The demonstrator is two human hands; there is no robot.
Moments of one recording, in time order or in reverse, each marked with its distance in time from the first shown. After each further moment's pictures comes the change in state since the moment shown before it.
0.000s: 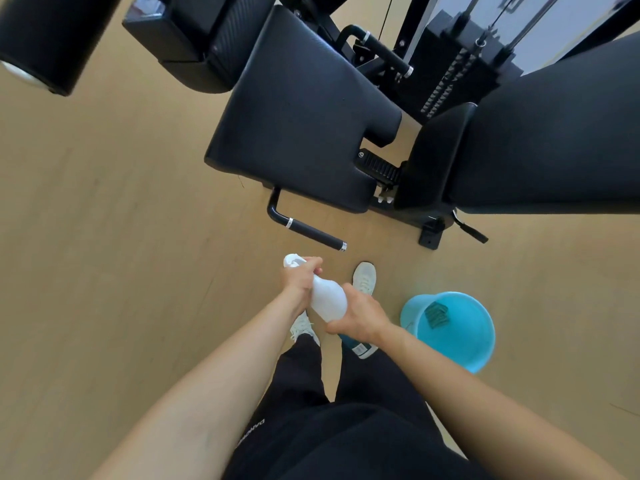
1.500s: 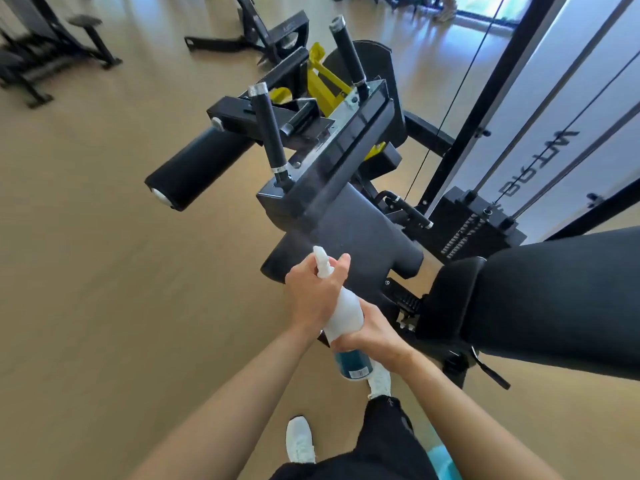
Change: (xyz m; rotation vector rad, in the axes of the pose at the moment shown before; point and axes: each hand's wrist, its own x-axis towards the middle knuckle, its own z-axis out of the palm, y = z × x) left_hand -0.153 0.193 -0.024 0.128 0.306 1.020; right_hand -0.030 -0.142 -0.145 0.430 0.053 -0.571
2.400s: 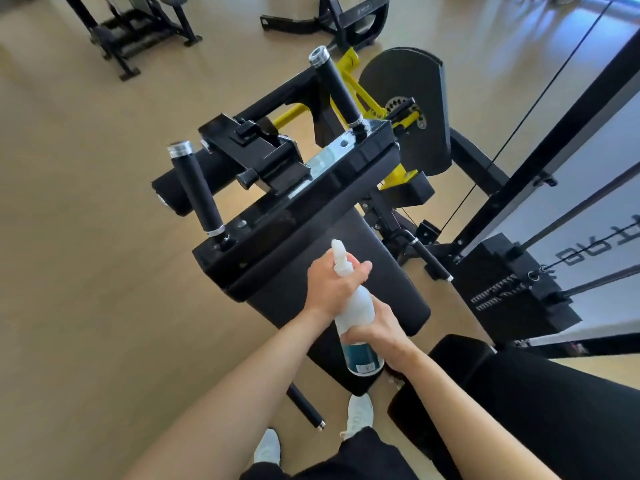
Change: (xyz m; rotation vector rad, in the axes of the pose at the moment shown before) left_hand 0.145 0.062 0.182 -0.032 -0.029 -0.169; right_hand 0.148 -0.008 -0.210 0.022 -0.189 0.028
